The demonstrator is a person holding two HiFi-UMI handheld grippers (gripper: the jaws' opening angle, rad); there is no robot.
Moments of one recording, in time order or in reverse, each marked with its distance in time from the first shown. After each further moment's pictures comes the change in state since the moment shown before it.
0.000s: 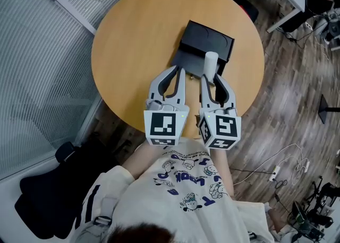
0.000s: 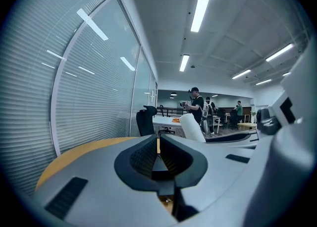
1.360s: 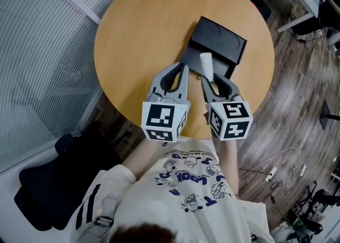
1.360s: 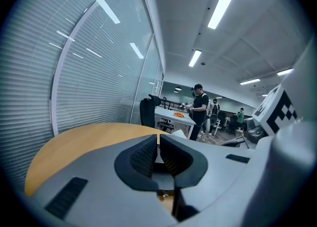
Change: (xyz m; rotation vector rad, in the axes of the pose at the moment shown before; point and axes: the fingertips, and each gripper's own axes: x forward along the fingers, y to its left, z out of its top) left arm 0.021 0.025 -0.028 -0.160 0.119 0.002; right arm 0.040 0.010 -0.047 -0.029 0.370 0.208
